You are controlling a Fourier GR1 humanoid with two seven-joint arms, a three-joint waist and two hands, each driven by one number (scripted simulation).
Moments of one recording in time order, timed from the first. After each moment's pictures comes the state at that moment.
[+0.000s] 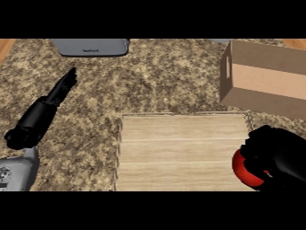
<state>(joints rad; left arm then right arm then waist) -0.20 0.23 0.04 -1.57 -0.15 -0.24 -0.05 -0.05 -0.51 0.18 -1.94 0.80 0.23 -0.65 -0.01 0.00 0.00</state>
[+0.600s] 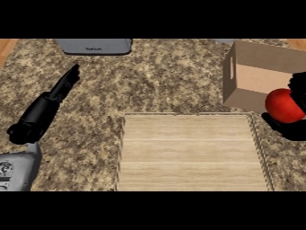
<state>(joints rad) -0.24 0.23 0.04 -1.54 -0.15 -0.25 -0.06 -0.32 -0.44 -0.17 -1.76 0.53 0.36 -0.26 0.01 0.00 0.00</state>
